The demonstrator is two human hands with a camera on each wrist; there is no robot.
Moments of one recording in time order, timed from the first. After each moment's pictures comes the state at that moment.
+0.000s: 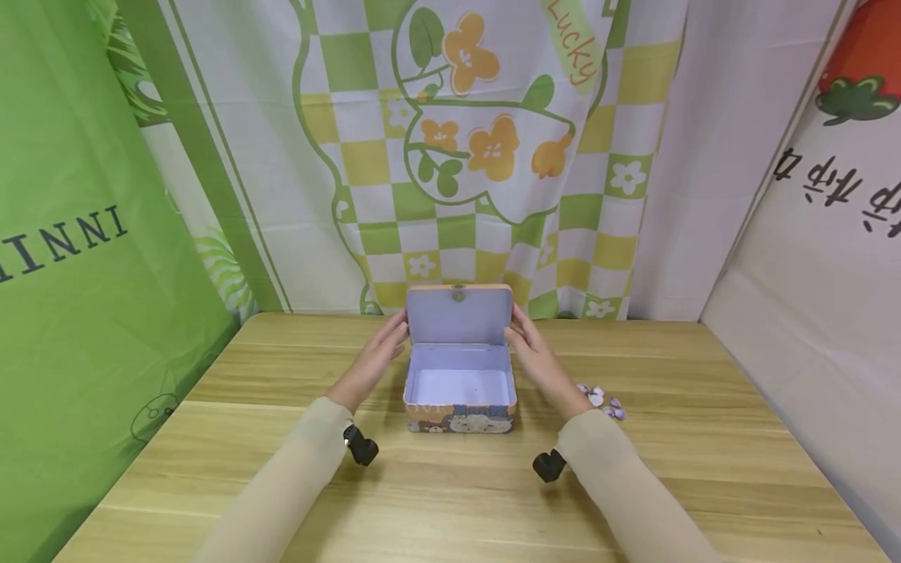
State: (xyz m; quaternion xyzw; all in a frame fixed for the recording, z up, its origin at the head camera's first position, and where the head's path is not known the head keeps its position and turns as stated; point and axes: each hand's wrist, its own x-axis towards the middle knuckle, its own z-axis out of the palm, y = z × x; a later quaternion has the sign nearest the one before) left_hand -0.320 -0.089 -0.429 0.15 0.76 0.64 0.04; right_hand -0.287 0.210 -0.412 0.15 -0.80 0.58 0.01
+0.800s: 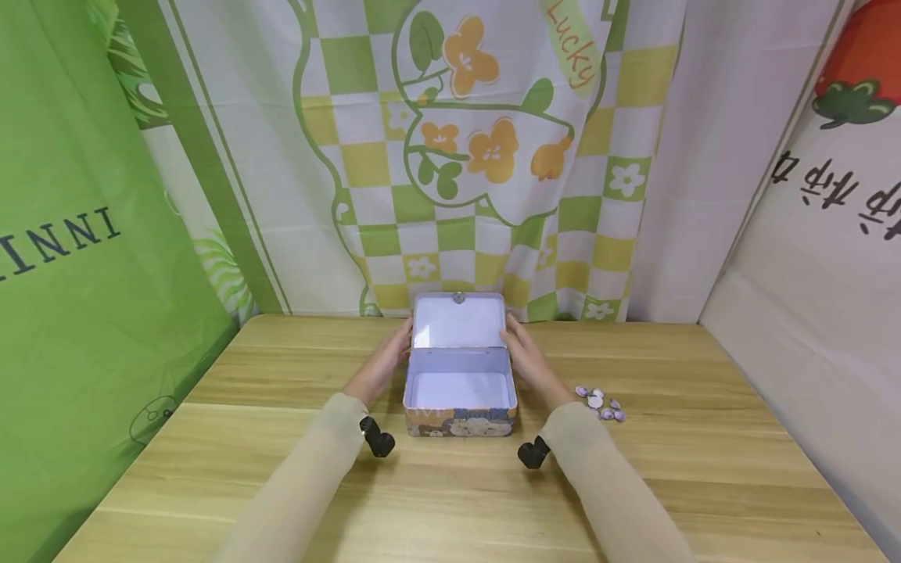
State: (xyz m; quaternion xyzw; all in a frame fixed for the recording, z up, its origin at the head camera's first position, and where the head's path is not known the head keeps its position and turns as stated) left_hand -0.348 -0.076 -0.452 0.14 0.72 0.67 0.09; right_hand -0.320 0.205 -0.444 0.10 -0.77 0.63 -0.04
